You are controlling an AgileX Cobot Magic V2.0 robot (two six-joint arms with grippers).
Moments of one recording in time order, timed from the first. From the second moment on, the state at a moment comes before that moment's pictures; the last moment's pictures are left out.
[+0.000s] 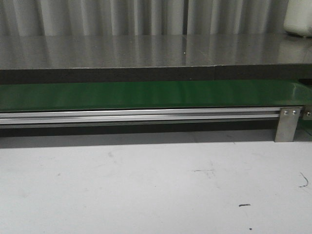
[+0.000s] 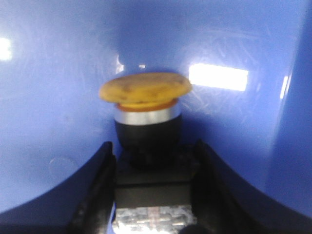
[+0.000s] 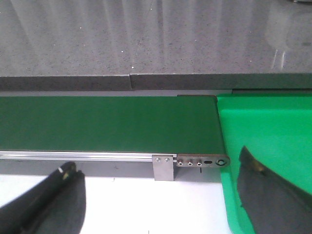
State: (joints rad) left arm 0.55 2.15 -1.62 -0.06 0.93 0.43; right arm 0.03 0.42 -0.52 0.17 0.42 -0.07
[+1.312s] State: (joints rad) left arm 0.18 1.95 -1.62 -0.10 1.11 0.23; right arm 0.03 0.42 -0.52 0.17 0.42 -0.07
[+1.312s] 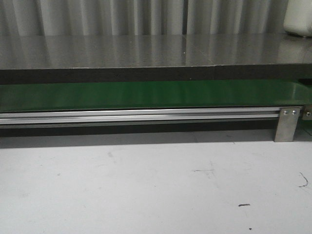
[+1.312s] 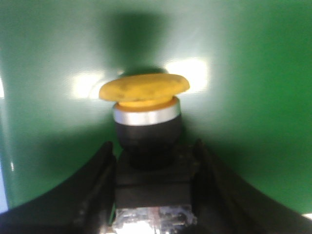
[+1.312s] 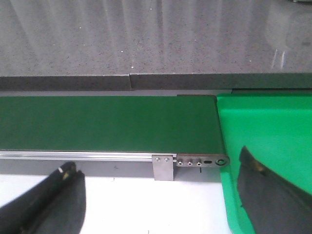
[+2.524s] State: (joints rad) left arm 0.11 1.96 -1.93 -0.12 1.23 0.23; right arm 0.03 0.42 -0.52 0.17 0.42 -0.07
